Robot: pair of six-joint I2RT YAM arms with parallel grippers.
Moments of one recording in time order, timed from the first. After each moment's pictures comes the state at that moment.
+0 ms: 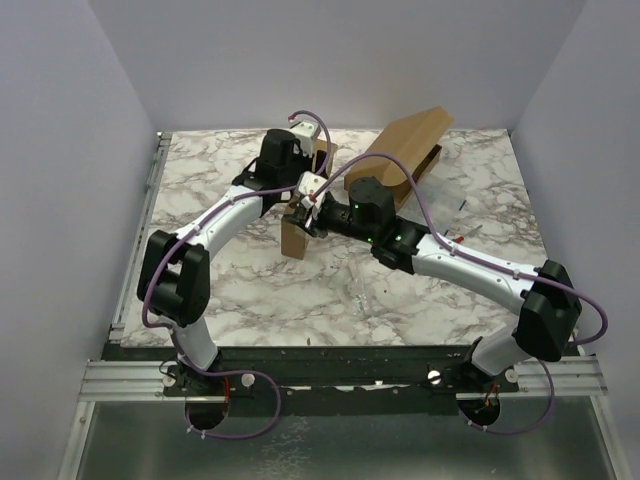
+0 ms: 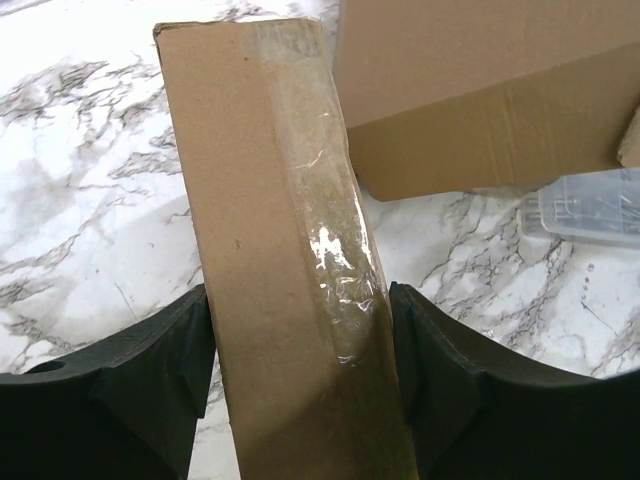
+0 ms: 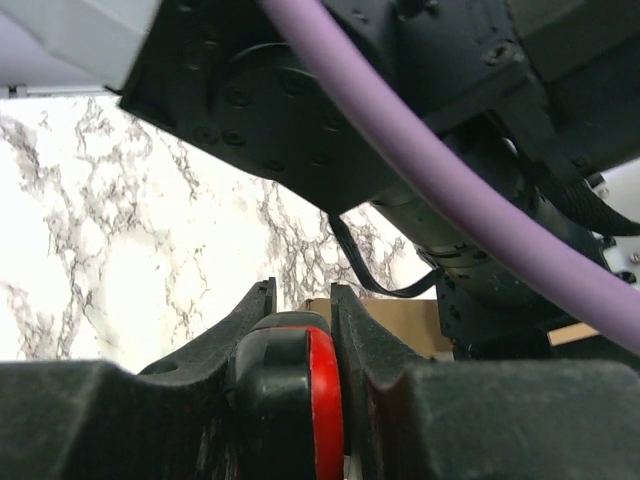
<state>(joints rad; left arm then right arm) -0.43 1.74 1.38 -0.12 0.13 -0.10 0.91 1.52 1.20 0.19 -0.21 -0.32</state>
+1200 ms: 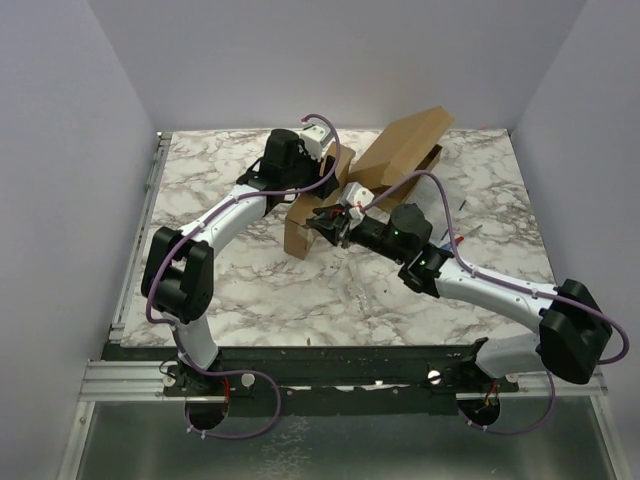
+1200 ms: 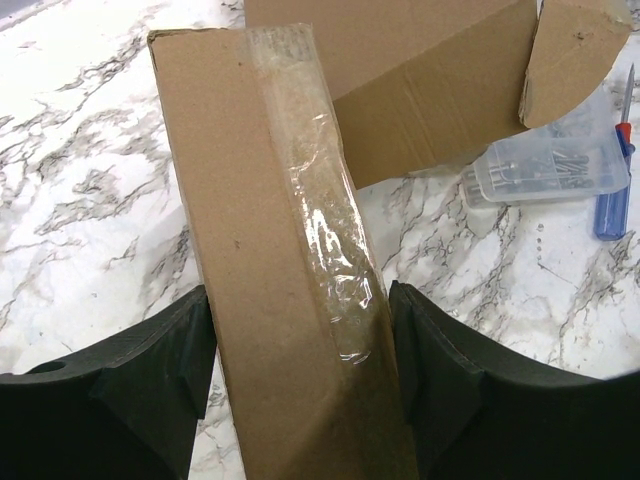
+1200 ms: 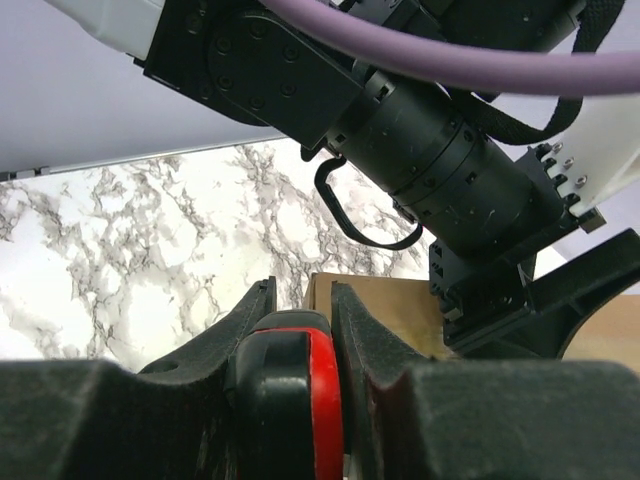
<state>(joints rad) -0.44 1.78 1.40 -0.09 0.31 0.00 0.84 1.35 0.87 0.54 -0.26 -0.18</state>
